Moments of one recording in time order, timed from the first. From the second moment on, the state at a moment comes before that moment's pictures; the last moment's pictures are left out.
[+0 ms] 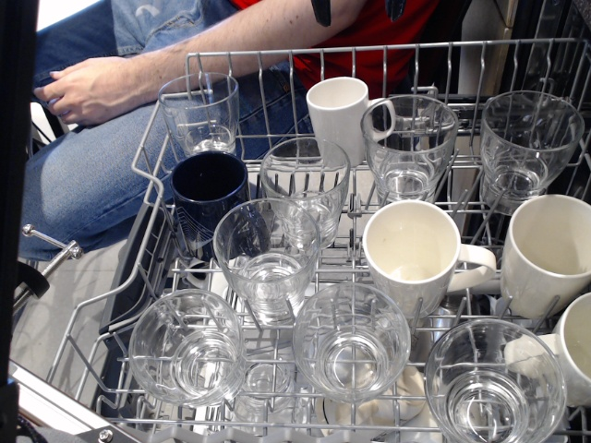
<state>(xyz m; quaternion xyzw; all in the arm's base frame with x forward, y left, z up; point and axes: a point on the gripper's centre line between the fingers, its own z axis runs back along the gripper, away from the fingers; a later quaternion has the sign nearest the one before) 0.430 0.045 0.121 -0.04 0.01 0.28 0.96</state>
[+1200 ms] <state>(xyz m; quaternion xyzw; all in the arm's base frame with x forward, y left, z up) 0.441 0.040 0.029 -0.04 -0.03 0.30 0.95</state>
